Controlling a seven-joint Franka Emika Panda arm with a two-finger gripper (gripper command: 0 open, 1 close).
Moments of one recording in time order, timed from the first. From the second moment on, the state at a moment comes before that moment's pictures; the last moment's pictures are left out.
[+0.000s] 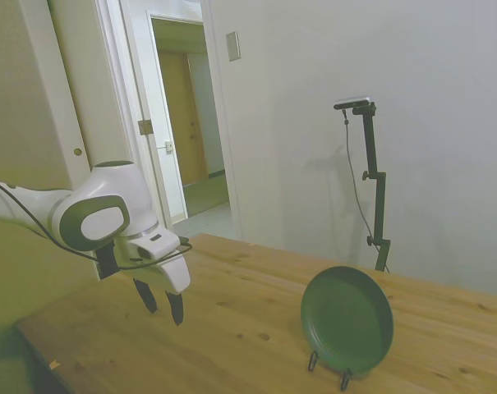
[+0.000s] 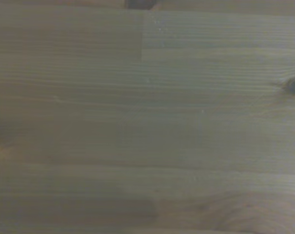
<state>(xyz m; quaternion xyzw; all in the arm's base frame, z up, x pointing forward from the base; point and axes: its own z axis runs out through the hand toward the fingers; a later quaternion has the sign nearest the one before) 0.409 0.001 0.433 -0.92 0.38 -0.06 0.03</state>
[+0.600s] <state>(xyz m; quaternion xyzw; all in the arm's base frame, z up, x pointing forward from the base) 0.441 -0.125 0.509 -0.86 0.49 -0.15 0.05</state>
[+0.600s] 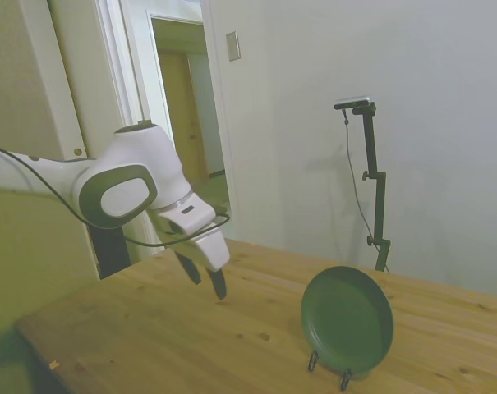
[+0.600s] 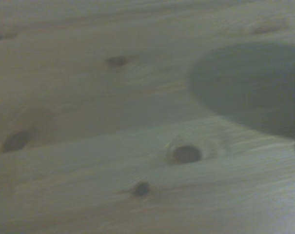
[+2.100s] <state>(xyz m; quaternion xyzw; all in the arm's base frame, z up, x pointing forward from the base) 0.536 -0.257 0.527 -0.71 0.62 -0.33 0.05</state>
